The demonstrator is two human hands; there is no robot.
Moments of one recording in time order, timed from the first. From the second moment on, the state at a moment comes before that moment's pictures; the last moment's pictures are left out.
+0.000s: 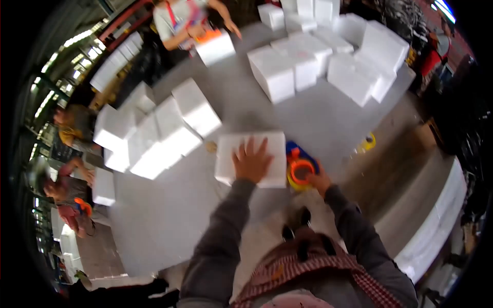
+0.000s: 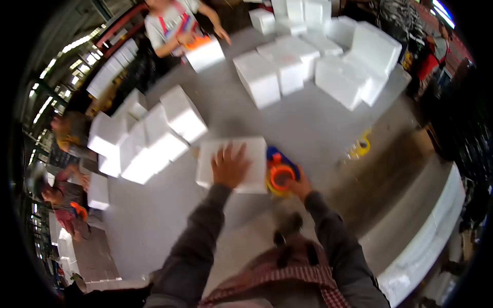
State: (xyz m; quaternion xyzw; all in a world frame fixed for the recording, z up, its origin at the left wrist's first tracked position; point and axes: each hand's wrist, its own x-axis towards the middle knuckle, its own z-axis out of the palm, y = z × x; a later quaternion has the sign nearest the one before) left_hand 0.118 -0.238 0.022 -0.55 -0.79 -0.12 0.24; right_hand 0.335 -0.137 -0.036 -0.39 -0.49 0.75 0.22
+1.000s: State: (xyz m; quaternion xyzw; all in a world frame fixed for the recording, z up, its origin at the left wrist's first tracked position) left_hand 0.244 -0.291 -0.002 0.01 -0.51 -0.75 -0.43; right_hand 0.468 -0.085 0.042 -0.12 -0.83 0.54 0.00
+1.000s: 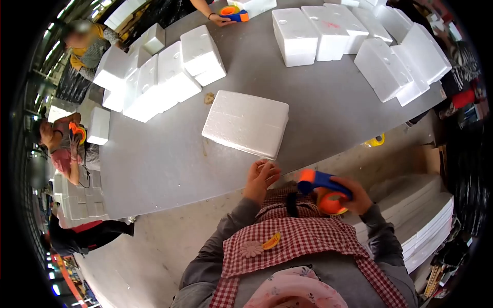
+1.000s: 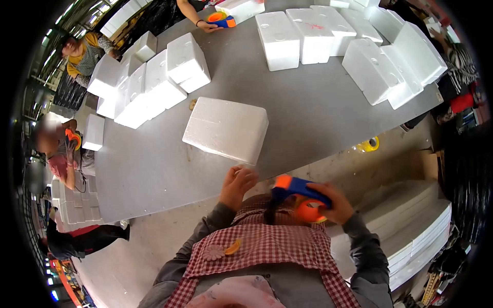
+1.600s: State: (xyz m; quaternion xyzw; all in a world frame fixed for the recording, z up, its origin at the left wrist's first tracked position) left_hand 0.249 -0.287 0.010 -0.35 -0.87 -0.34 -0.09; right_hand 0.433 -0.095 0.031 -0.22 -0.64 0.71 0.18
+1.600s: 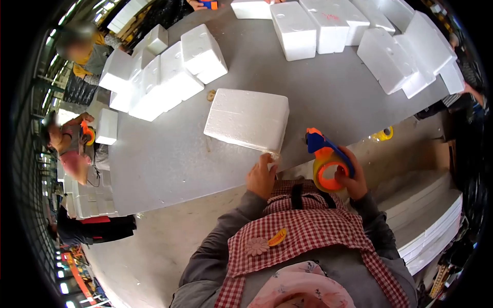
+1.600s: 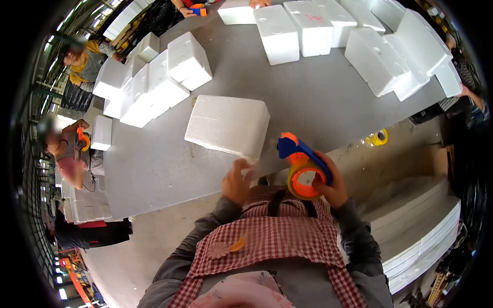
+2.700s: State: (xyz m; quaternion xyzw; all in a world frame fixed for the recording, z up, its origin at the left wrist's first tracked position) left_hand 0.148 -0.113 0.010 -0.70 -0.66 0.24 -0.09; right_hand 0.432 -0.159 -0.027 -0.24 -0.39 0.82 0.36
